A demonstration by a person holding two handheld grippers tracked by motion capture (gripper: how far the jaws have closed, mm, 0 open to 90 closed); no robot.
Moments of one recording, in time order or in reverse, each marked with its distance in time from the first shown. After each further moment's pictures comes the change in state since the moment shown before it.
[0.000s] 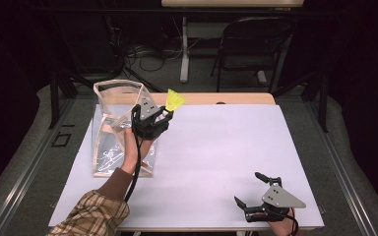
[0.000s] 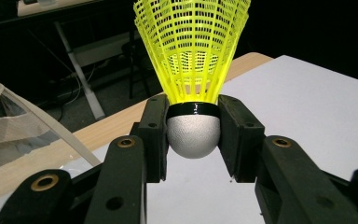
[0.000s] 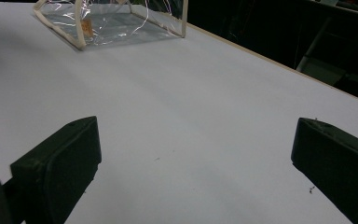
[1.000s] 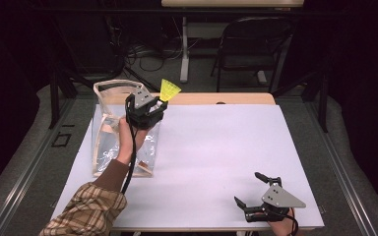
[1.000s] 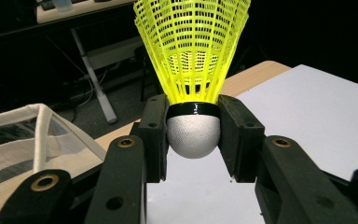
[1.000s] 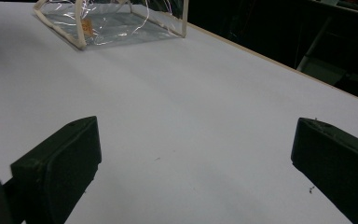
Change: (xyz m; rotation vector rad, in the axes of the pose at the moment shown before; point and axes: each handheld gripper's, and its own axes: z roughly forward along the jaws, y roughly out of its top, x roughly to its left) left arm 0.022 0.021 -0.001 -0.007 0.042 -0.004; right arm 0.000 0.000 0.000 0.000 0.001 -0.001
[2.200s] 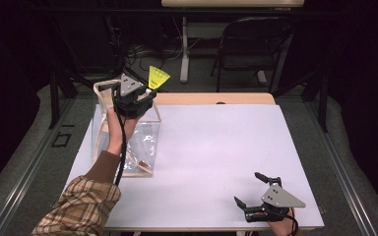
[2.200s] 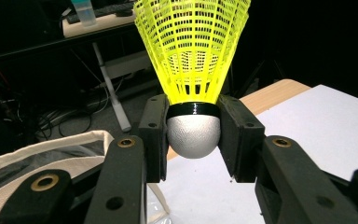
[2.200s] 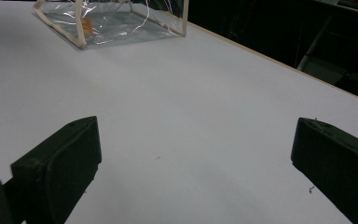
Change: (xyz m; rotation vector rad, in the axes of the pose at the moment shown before) left arm 0.027 0.023 -0.015 -0.041 0.050 -0.015; right arm 0.000 0.000 0.000 0.003 0.000 -0.001
